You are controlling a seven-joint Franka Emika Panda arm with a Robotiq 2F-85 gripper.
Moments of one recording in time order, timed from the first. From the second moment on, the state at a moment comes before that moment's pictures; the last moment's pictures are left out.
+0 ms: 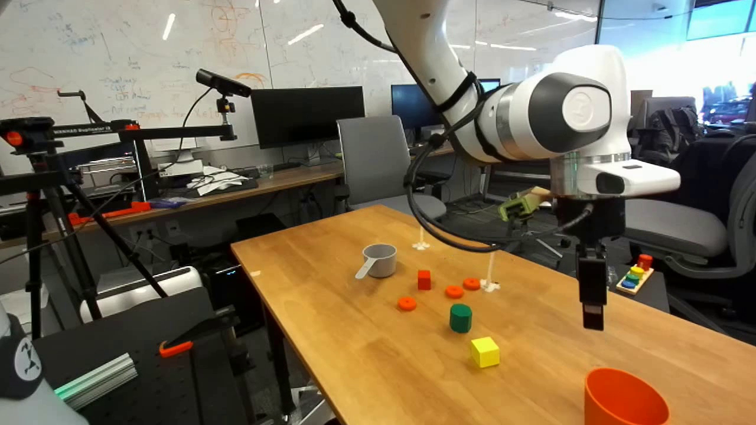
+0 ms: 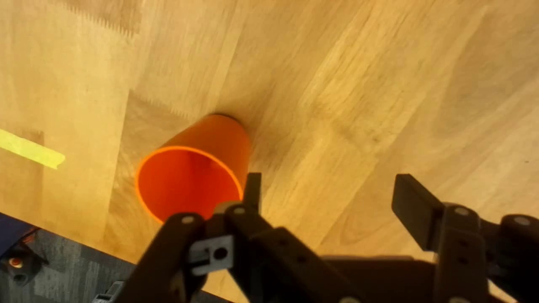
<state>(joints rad) 0.02 0.75 -0.28 -1.69 -0.06 2.41 0.97</state>
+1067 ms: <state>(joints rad) 0.07 0.82 -0.18 -1.74 -0.08 2.24 0.81</state>
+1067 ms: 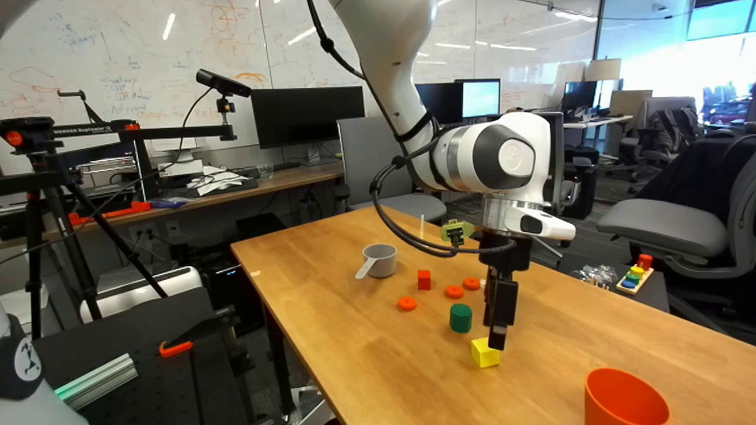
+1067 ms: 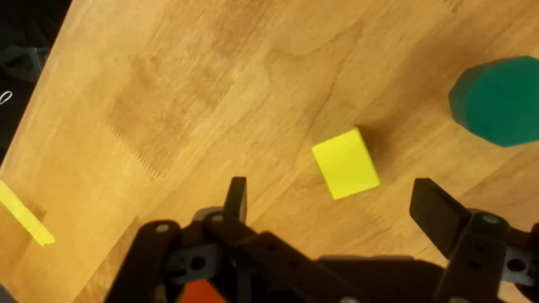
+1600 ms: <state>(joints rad) 0.12 0.87 -0.19 -1.72 -0.11 2.24 0.81</state>
